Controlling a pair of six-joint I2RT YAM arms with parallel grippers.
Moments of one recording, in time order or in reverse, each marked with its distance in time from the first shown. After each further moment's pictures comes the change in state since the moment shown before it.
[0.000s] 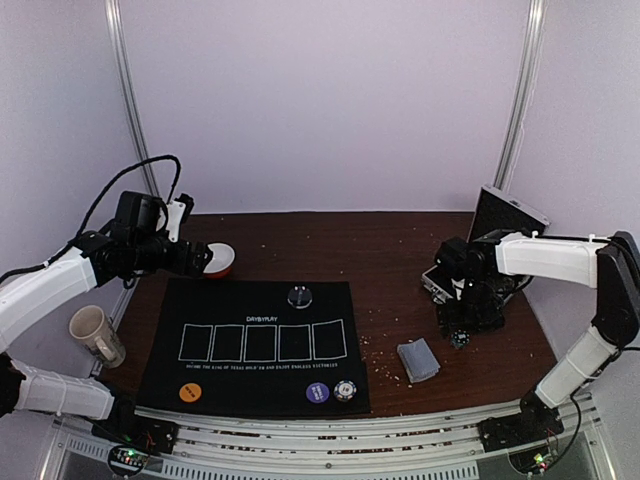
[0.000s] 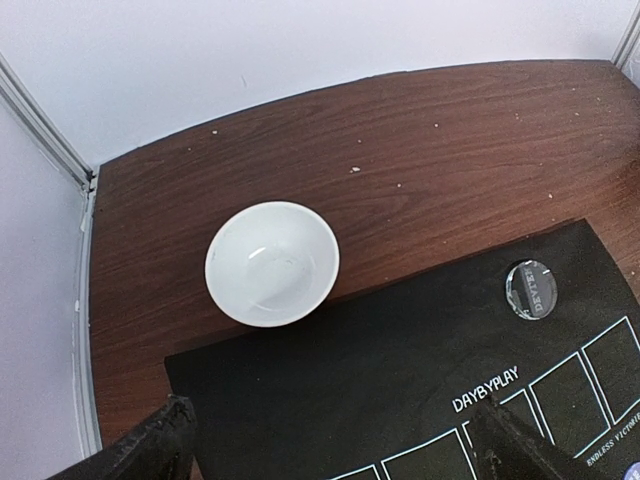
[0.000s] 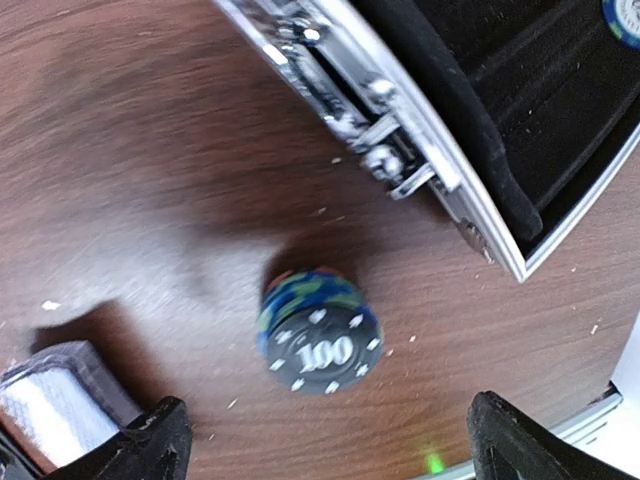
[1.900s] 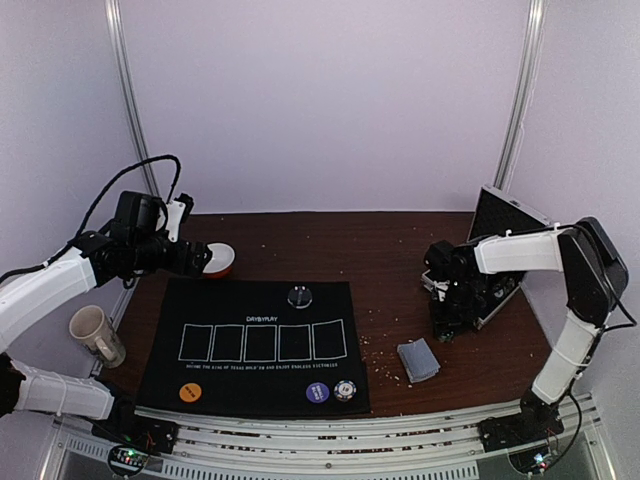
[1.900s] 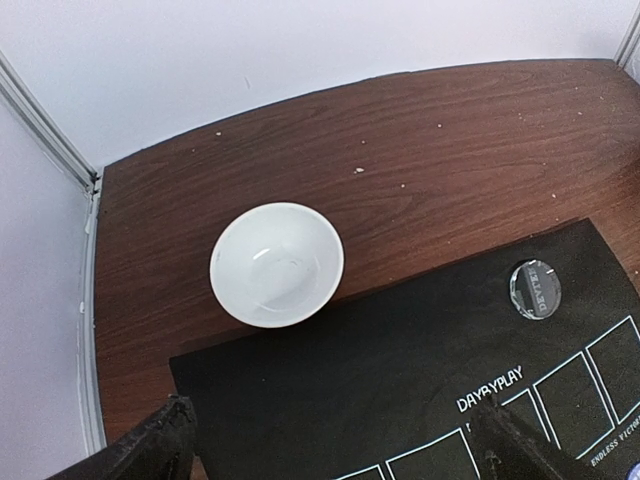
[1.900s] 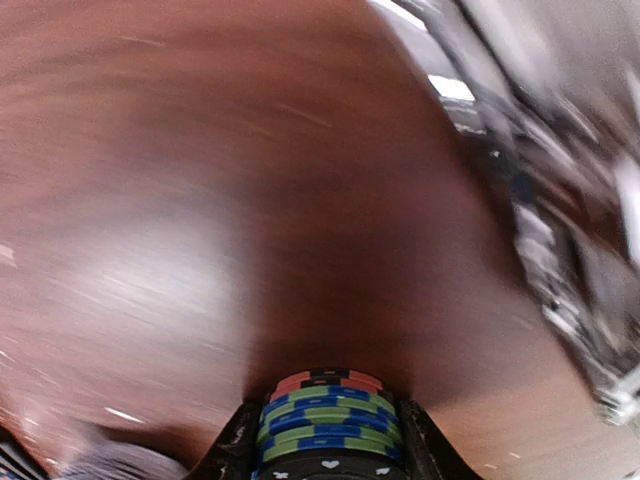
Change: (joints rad) left arm 0.000 -0.002 0.000 0.000 -0.008 0.009; right arm -0.044 0.192 0.013 0.211 -0.148 -0.095
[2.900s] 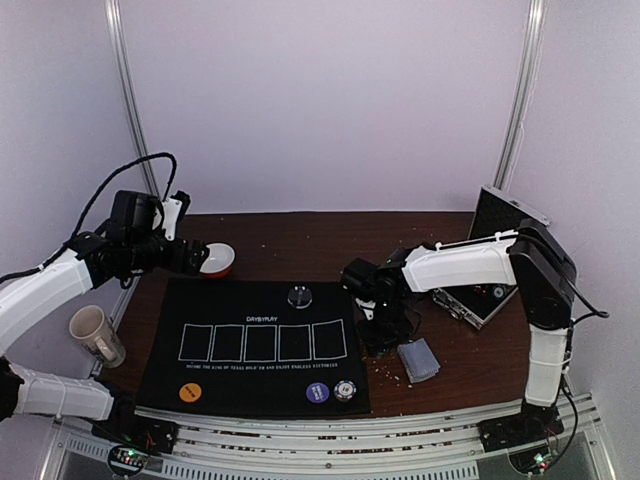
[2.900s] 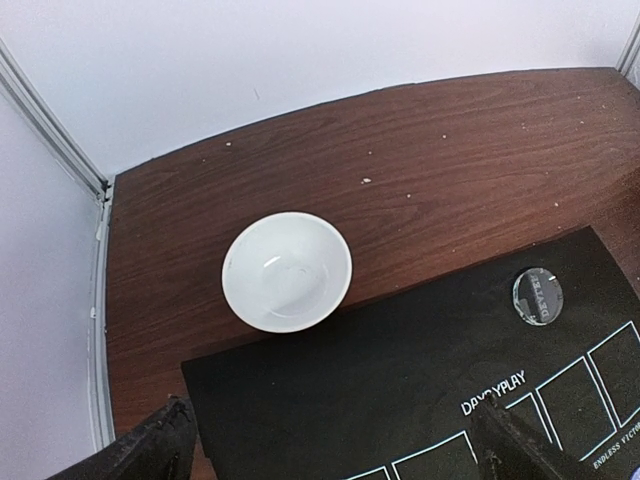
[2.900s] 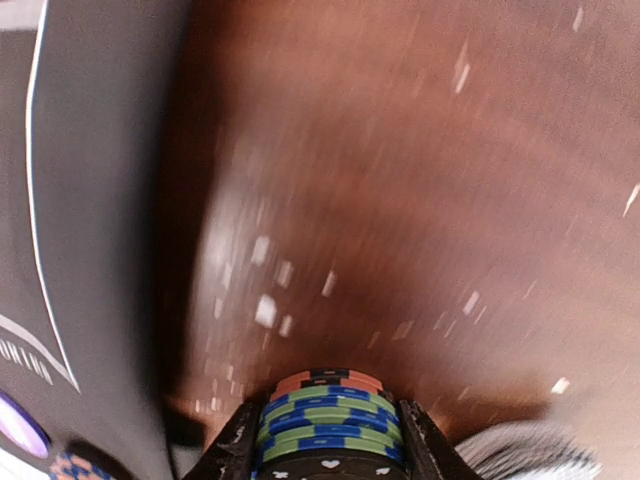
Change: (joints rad) left arm 0.000 -0.027 0.000 0.000 -0.018 0.009; right arm 0.432 0.241 0.327 -0.076 -0.012 0.055
